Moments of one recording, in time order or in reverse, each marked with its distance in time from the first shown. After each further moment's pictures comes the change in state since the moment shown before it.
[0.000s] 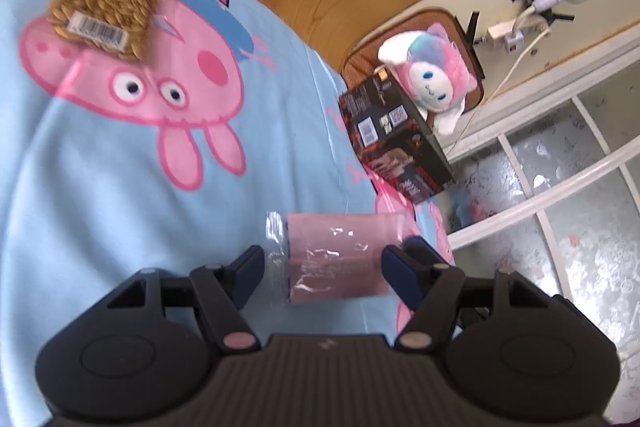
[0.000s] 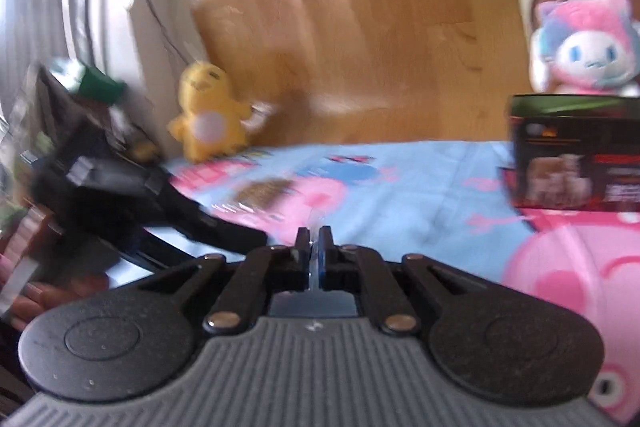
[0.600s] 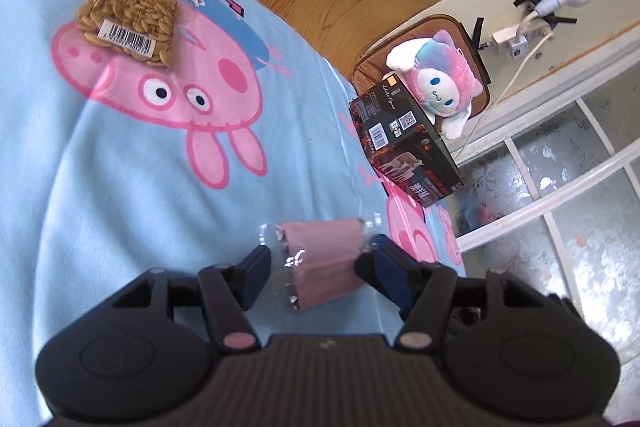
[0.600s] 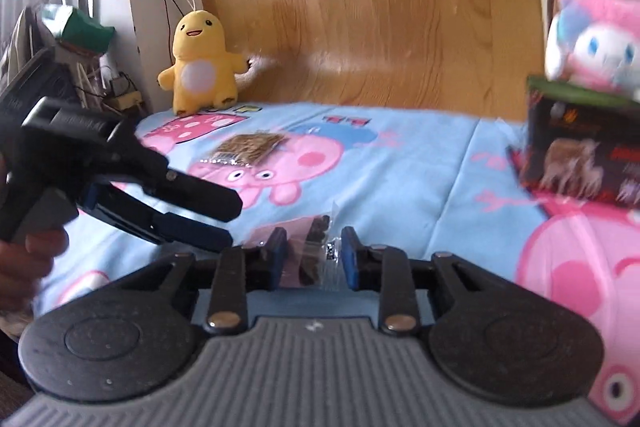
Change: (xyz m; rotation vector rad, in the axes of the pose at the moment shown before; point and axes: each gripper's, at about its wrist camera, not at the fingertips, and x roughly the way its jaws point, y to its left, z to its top) left arm -0.008 0.005 -0.008 -0.001 -0.011 0.025; right arm 0.014 0.009 -0.019 -0.164 0.086 -0.159
